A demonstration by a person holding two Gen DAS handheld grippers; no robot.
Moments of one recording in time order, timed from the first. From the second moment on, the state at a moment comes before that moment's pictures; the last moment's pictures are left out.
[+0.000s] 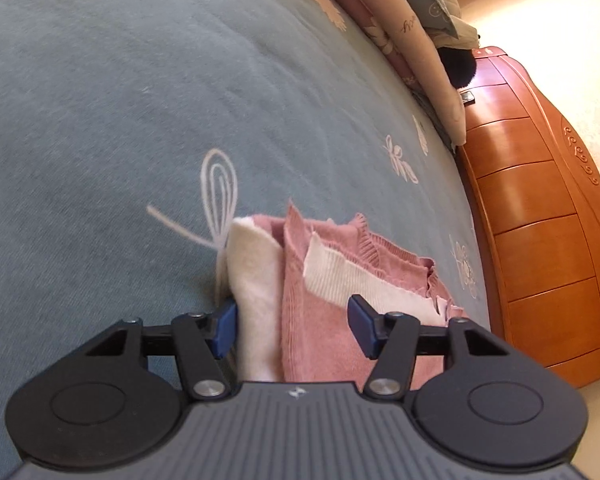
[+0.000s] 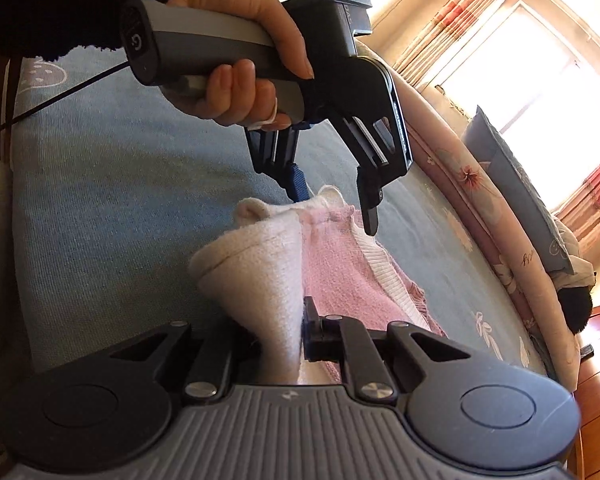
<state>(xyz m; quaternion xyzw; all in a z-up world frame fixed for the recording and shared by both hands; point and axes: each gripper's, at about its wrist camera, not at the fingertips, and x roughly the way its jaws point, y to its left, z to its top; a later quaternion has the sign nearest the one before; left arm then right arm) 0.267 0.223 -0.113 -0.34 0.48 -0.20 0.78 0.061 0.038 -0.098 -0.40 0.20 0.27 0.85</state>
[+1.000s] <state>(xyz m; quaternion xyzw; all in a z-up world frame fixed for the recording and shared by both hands) 0.304 0.207 -0.117 -0.27 0.50 -0.35 0.74 0.058 0.027 -0.095 -0.38 0.22 0.28 0.85</state>
